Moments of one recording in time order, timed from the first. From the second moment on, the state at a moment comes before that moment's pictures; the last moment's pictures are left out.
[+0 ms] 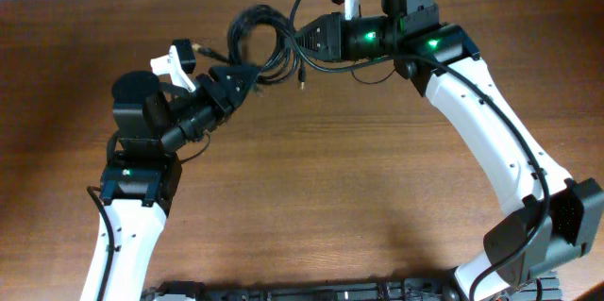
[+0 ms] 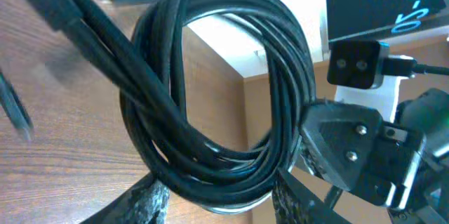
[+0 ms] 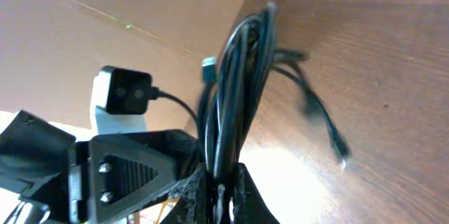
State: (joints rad) left arm -0.10 1.15 0.92 -0.11 0.66 -0.99; right arm 0.33 1.72 1.60 -0.43 -0.97 0.57
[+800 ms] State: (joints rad) left arm -0.09 1.15 0.92 -0.08 0.58 -1.02; right arm 0.35 1.72 1.60 -0.43 -1.02 0.57
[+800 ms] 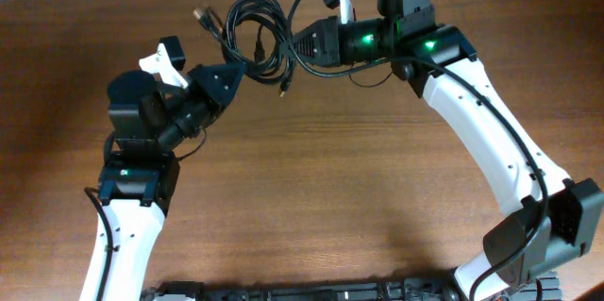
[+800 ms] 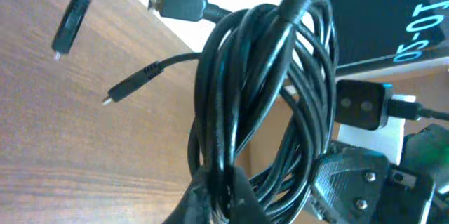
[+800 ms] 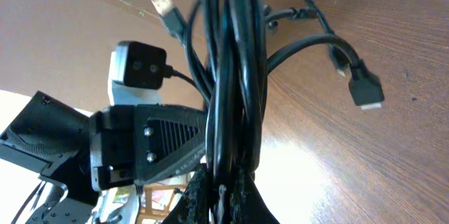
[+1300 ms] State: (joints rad) left arm -0.09 1.15 0.92 -0.02 0.55 -0.70; right arm 0.38 1.72 1.61 -0.51 -1.01 0.51
